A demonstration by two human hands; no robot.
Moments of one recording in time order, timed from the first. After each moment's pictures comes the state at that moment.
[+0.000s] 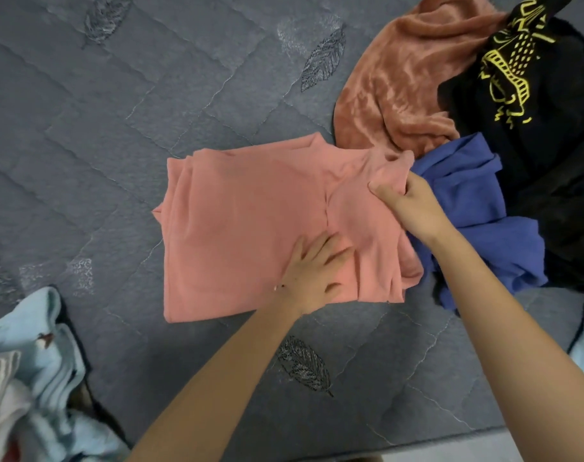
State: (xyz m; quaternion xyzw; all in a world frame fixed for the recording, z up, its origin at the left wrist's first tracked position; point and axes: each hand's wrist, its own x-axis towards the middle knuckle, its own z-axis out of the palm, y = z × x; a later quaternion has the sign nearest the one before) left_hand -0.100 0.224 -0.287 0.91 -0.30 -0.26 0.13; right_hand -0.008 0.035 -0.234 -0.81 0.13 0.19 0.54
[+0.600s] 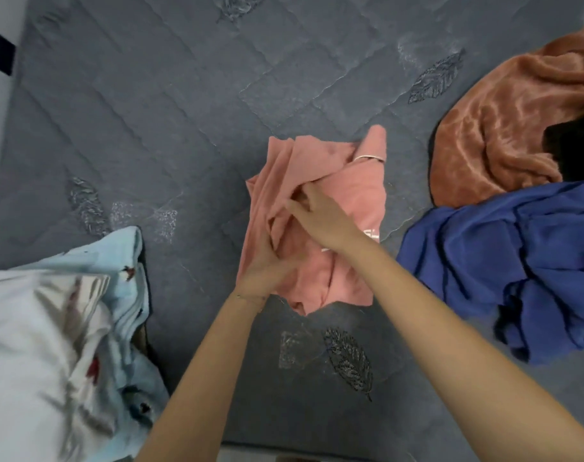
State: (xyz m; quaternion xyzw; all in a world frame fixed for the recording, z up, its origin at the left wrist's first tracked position) left_hand -0.144 0.385 -0.234 0.66 0.31 -0.18 0.66; right_hand -0.042 0.286 -0.225 -0.82 -0.08 0.36 0.45
